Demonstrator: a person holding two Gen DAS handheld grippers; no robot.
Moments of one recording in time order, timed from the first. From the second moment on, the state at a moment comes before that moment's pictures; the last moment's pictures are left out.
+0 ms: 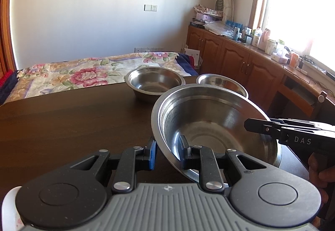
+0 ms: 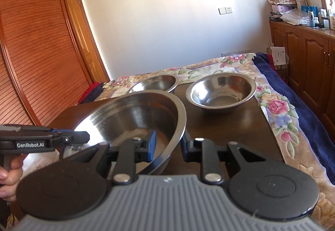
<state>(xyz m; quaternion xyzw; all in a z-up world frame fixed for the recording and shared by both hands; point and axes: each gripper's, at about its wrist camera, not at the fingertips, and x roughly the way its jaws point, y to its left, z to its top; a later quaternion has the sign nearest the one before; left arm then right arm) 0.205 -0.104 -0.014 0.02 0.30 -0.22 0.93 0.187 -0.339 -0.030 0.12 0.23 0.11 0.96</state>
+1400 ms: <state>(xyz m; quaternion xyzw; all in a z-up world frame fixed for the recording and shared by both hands) 0.139 0.021 0.000 0.00 0.28 -0.12 0.95 0.177 -0.219 -0.014 0.09 0.24 0.21 0.94</state>
